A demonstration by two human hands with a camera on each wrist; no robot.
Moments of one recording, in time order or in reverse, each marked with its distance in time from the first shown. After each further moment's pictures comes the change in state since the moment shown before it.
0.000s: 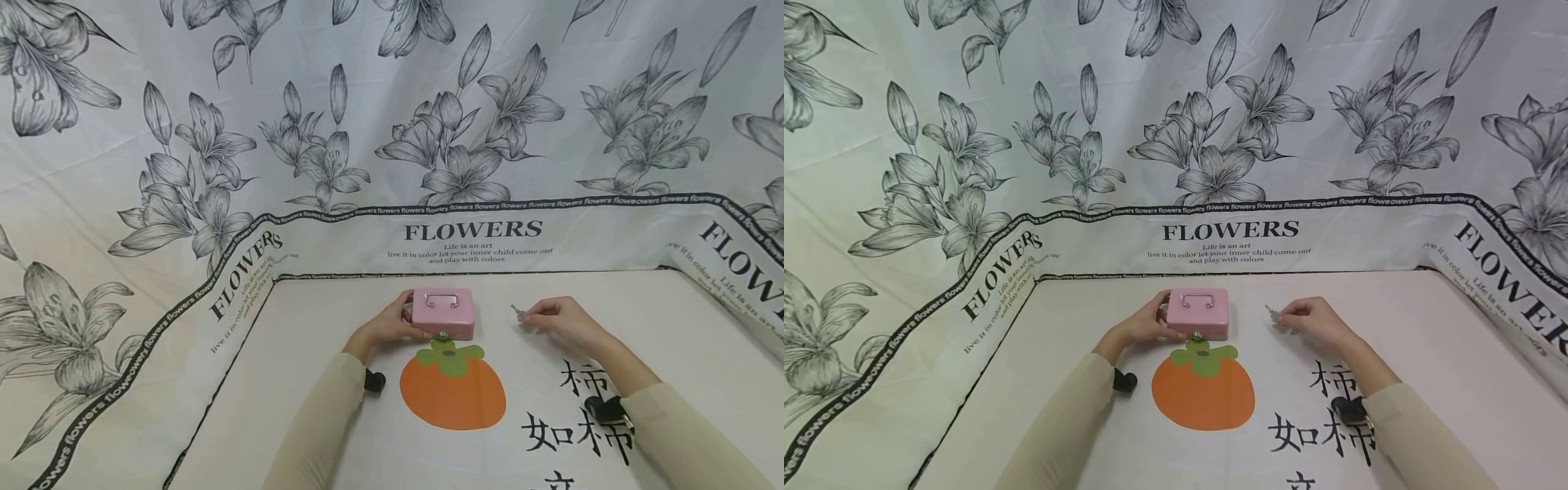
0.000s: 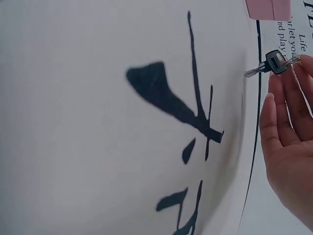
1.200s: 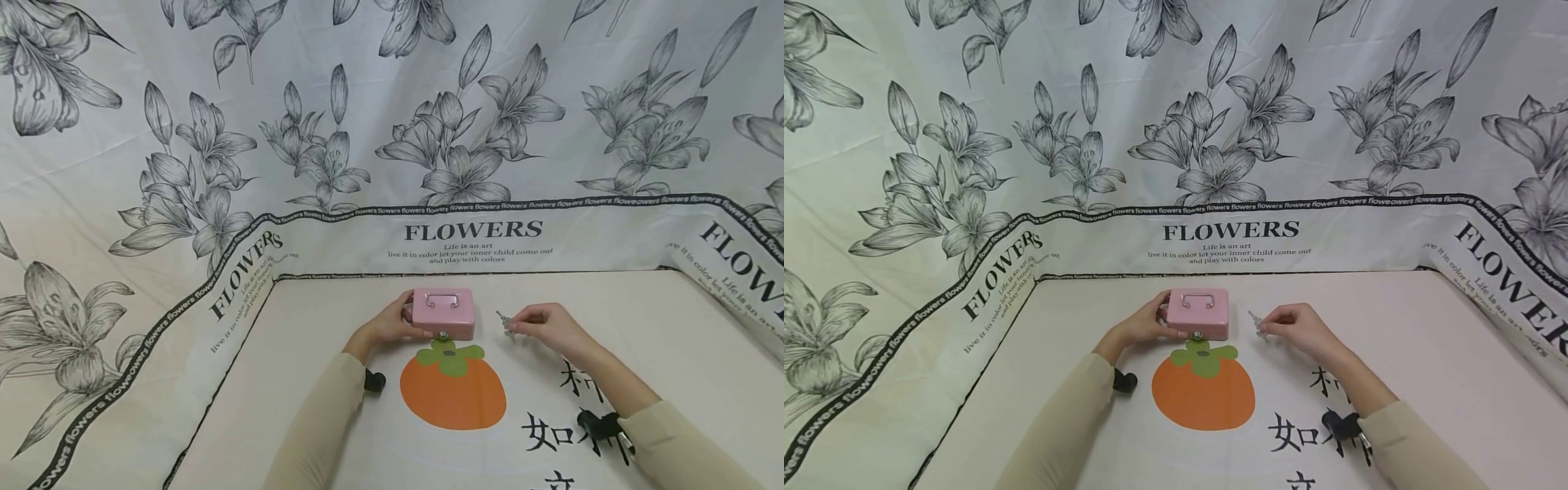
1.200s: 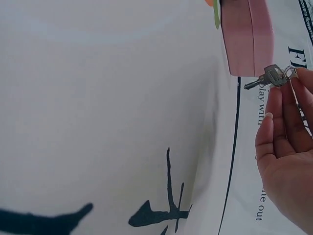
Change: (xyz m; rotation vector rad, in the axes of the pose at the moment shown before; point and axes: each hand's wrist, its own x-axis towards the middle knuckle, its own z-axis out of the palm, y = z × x) left_hand 0.001 -0.001 0.000 0.023 0.015 0.026; right_hand -0.020 -0.033 0.025 0.076 0.003 -0.053
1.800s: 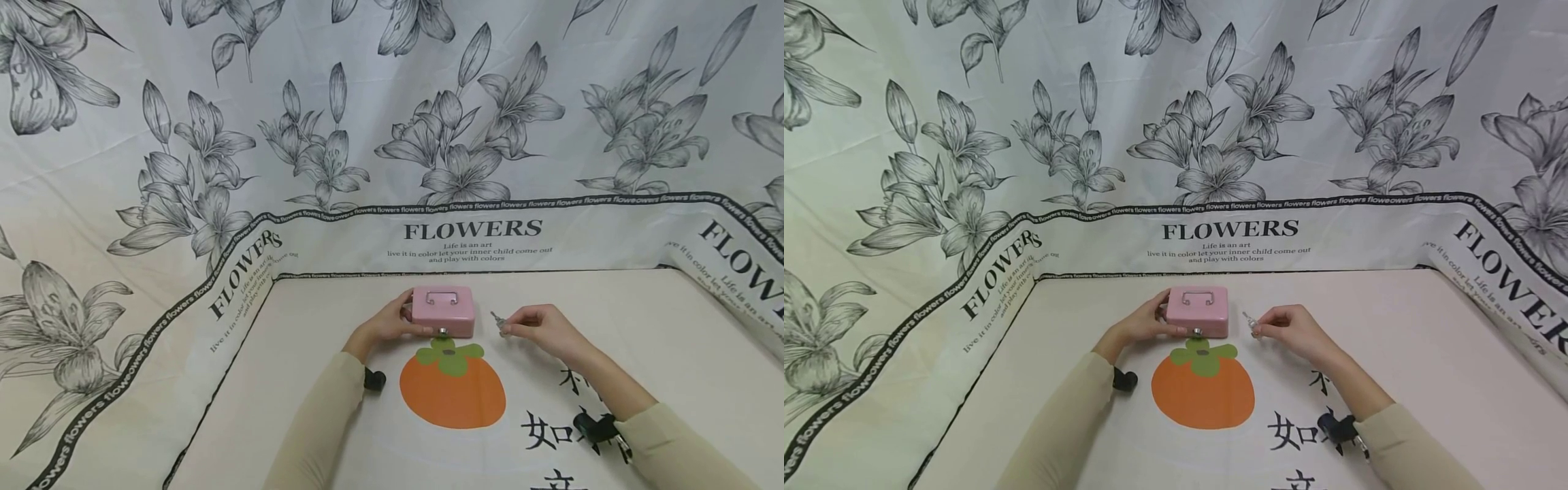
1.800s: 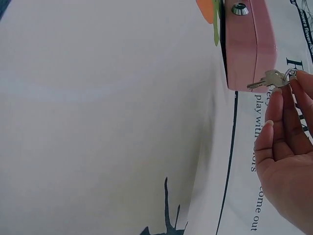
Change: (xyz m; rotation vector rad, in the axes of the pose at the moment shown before) left_hand -0.001 0.005 -0.001 -0.022 0.002 -0.028; right_hand -0.002 -0.002 0.008 0.011 -0.008 -0.030
